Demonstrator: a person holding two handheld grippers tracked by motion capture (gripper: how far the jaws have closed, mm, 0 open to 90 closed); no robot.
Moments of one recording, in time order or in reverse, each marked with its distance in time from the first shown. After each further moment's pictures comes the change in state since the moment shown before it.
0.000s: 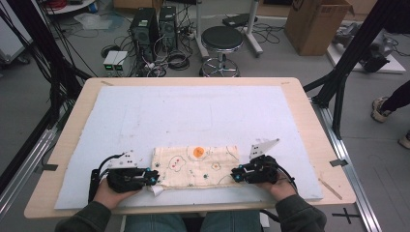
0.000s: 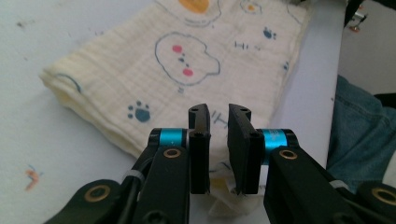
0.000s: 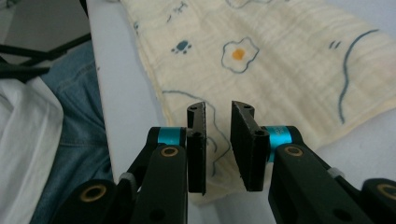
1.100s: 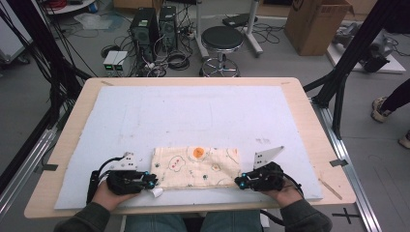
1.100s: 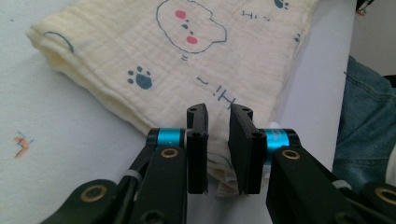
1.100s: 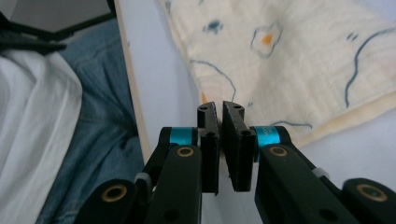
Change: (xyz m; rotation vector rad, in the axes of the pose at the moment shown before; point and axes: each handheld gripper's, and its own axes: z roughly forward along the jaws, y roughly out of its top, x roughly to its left) left arm 0.003 -0.007 0.002 0.034 0.005 -0.015; right arm 0.018 -0.012 -0.009 0.036 0.022 -0.067
